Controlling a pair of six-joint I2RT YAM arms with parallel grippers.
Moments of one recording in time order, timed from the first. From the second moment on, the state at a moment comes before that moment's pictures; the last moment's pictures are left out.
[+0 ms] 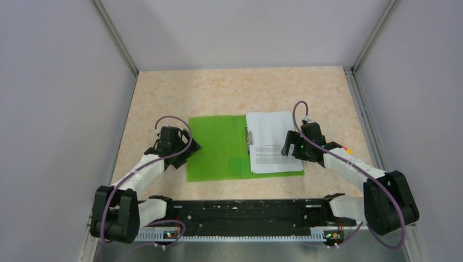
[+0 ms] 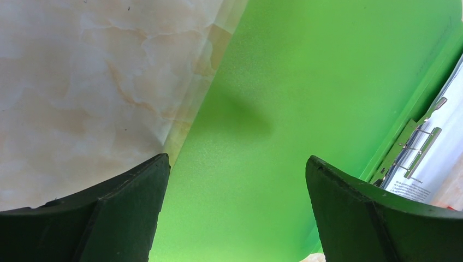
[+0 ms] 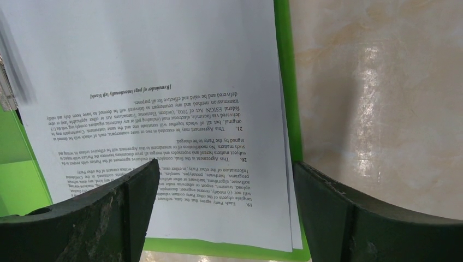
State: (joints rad) left arm -0.17 1.14 0.51 -0.29 0.06 -0.86; right arm 0.35 1.21 0.54 -0.26 0.01 0.52
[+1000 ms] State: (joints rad) left arm -0.20 1.14 0.51 -0.30 0.02 -0.87; right arm 0.36 1.21 0.53 -0.25 0.01 0.54
